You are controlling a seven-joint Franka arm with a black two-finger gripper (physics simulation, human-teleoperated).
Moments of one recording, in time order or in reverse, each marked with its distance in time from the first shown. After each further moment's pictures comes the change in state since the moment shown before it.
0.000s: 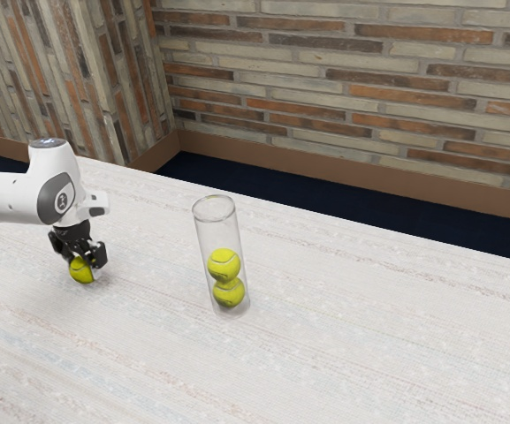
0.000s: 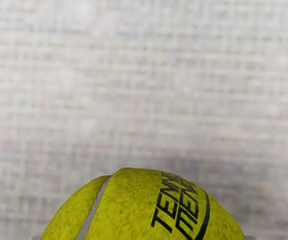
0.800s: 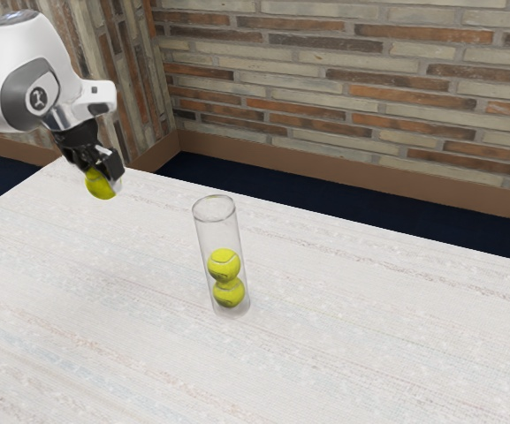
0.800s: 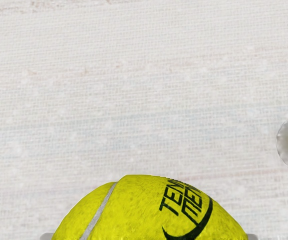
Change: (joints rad) arm 0.011 -0.584 -0.247 -0.067 -0.143 -0.281 0.002
